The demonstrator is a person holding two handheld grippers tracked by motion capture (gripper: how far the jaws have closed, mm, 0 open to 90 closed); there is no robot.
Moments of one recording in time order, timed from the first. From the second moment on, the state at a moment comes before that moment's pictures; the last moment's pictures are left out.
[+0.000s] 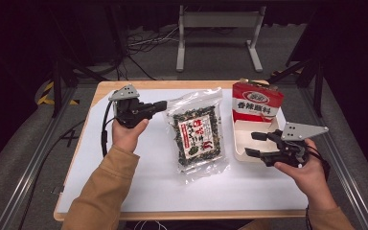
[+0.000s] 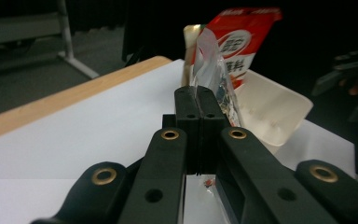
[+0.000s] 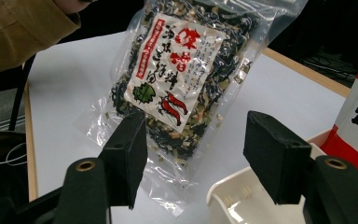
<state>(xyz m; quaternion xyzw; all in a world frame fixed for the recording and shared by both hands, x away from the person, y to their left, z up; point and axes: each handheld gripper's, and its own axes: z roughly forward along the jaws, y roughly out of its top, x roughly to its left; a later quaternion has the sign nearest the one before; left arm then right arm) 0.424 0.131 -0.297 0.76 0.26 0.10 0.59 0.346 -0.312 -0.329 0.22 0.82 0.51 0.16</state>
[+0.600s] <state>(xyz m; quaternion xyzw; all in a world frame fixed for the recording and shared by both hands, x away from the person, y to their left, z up) 0.364 0.111 -0.269 0.76 0.15 0.13 0.61 0.341 -0.307 -0.327 0.21 0.82 0.50 0.16</state>
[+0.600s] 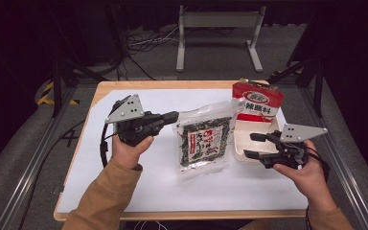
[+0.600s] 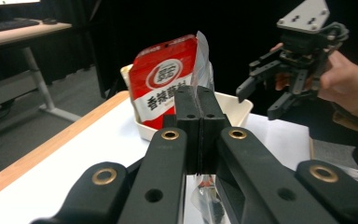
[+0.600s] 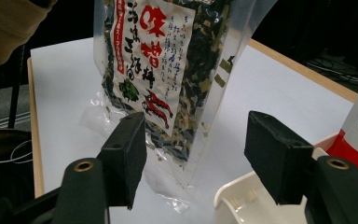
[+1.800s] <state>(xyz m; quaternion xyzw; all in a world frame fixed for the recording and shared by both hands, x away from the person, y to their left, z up) 0.343 0.104 -0.260 0.77 0.09 0.10 0.62 0.368 -0.263 -0.325 0.15 0.84 0.51 0.10</state>
